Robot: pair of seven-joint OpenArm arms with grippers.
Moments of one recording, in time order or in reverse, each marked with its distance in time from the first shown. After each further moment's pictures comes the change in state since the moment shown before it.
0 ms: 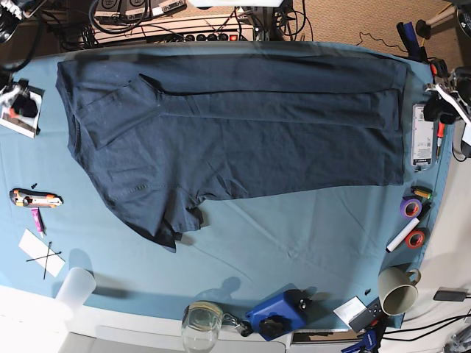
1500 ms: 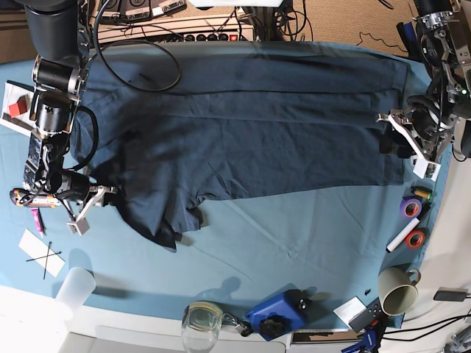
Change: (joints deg) left arm -11.0 6.0 17.3 0.0 14.2 4.8 -6.3; right arm 42.8 -4.6 -49.7 -43.2 -33.1 0.3 21.7
